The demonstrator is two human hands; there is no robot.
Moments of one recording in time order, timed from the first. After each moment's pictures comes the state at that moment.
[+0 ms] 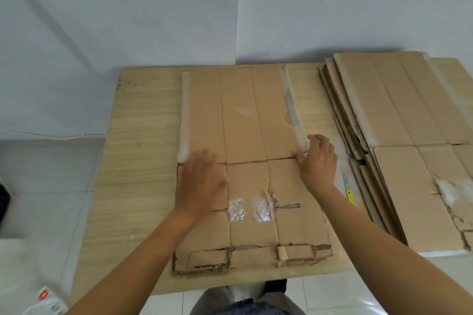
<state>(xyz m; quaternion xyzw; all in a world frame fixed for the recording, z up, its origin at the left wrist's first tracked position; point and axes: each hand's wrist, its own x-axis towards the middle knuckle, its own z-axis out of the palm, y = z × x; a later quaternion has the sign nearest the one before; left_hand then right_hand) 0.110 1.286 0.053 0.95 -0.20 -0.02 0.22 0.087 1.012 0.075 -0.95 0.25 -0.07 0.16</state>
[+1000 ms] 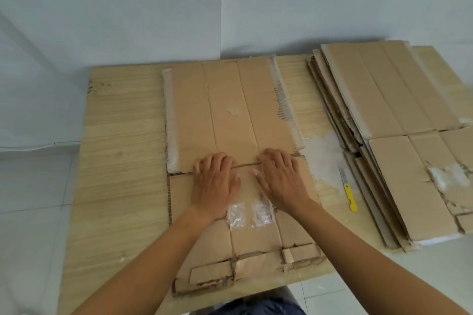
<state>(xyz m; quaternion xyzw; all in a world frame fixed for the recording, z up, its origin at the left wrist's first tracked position) 0.127 1.243 0.036 0.94 -0.28 0.07 0.17 0.072 1.068 0.056 -0.99 0.05 -0.02 0.11</state>
